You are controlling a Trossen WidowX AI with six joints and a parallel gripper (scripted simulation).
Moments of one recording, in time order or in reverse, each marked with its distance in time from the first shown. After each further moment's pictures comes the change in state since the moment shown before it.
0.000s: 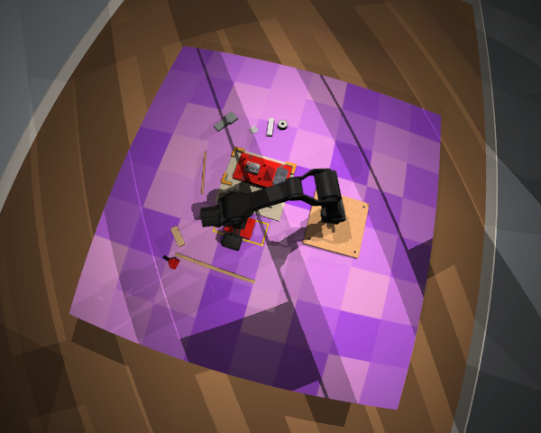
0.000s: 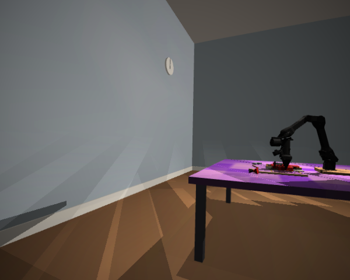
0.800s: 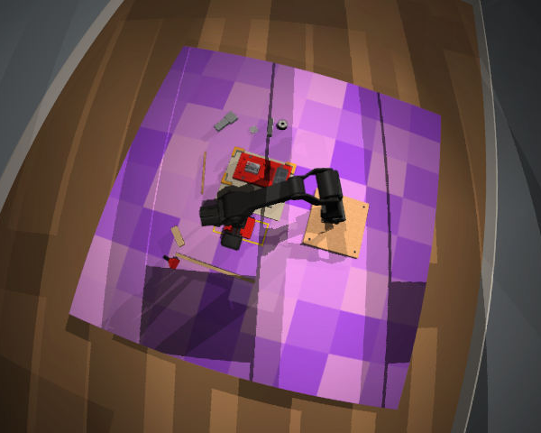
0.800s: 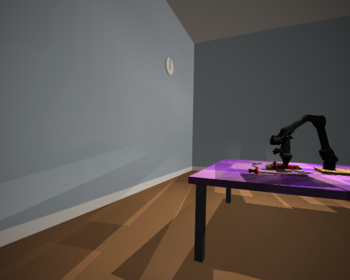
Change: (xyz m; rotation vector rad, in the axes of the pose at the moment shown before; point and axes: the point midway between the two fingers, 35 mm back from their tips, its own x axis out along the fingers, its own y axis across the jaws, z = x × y) arm -0.011 0.000 0.000 0.000 0.000 0.000
